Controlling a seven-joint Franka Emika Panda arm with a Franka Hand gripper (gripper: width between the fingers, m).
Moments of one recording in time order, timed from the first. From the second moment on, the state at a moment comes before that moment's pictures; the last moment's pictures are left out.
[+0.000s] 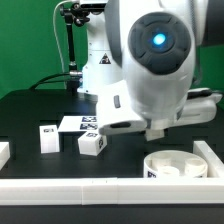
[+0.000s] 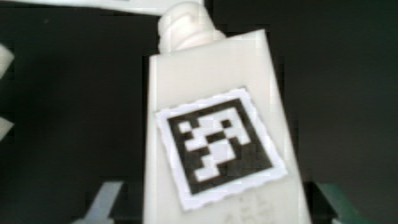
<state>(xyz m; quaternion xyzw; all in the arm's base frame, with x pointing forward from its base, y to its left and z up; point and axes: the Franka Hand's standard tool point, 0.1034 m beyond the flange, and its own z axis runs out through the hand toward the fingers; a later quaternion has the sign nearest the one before) 0.522 0.071 0.054 -0.90 0.01 0.42 0.08</state>
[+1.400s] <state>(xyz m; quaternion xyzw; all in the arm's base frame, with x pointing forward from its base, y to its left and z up) 0.593 0.087 0.097 -0.99 0.04 0.11 0.07</state>
